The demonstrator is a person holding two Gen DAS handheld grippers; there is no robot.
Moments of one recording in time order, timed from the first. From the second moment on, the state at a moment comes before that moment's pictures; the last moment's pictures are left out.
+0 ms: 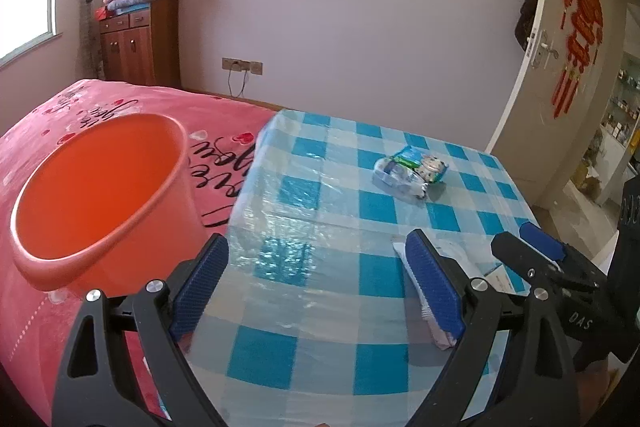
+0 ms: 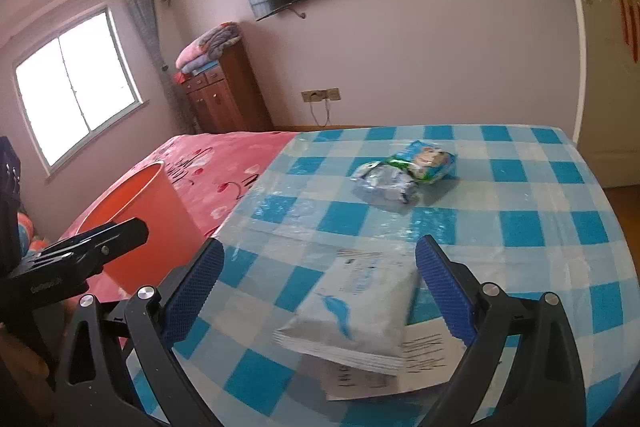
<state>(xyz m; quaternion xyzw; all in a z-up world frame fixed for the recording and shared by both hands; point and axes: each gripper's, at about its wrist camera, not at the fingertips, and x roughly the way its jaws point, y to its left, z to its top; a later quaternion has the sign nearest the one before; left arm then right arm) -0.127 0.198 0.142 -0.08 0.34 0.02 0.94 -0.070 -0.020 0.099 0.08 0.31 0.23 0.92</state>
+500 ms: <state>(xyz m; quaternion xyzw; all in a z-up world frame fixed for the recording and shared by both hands) -0.095 0.151 0.132 -0.06 0.37 0.00 0.93 -0.047 -0.089 0.072 0.13 0.33 0.18 0.92</state>
